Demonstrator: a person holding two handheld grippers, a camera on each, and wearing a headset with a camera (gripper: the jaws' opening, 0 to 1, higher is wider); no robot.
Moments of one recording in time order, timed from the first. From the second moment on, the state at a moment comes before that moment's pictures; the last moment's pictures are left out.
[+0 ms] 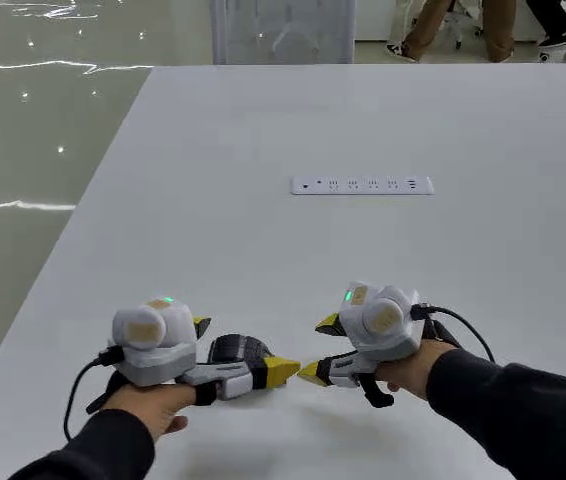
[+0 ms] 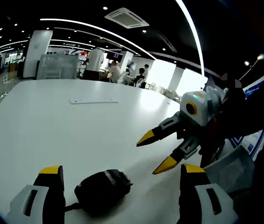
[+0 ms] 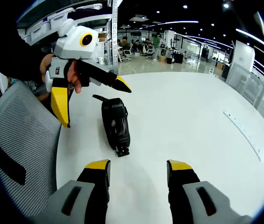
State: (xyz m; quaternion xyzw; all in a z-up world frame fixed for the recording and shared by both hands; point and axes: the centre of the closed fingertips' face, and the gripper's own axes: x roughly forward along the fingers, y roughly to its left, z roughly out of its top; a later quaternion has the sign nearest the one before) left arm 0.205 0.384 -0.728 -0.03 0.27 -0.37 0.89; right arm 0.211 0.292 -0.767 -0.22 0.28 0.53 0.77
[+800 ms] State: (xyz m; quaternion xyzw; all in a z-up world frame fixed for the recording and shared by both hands) left arm 0.179 0.459 -0.680 0.02 0.23 -0.34 0.91; right arm 0.173 0.151 -0.698 -0.17 0.22 0.40 0.87
